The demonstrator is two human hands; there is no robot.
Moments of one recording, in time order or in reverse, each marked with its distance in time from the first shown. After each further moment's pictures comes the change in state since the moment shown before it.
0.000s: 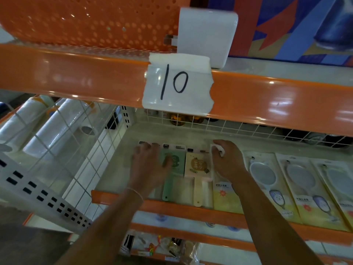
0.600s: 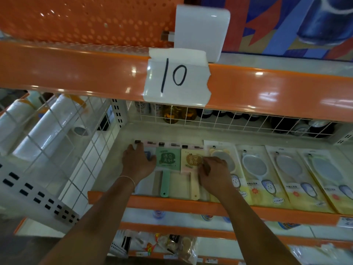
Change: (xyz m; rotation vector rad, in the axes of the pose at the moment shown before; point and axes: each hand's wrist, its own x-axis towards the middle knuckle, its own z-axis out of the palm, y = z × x) left_hand 0.037 -0.050 0.041 -0.170 -0.139 -0.177; right_hand -0.050 0.017 0.034 -0.187 -0.063 -0.011
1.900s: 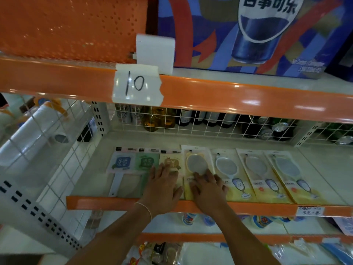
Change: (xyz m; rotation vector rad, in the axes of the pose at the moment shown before) left_hand -0.101 0.075 0.060 0.427 -0.111 0.631; right_hand -0.060 0.034 -0.032 -0.300 -0.202 0.177
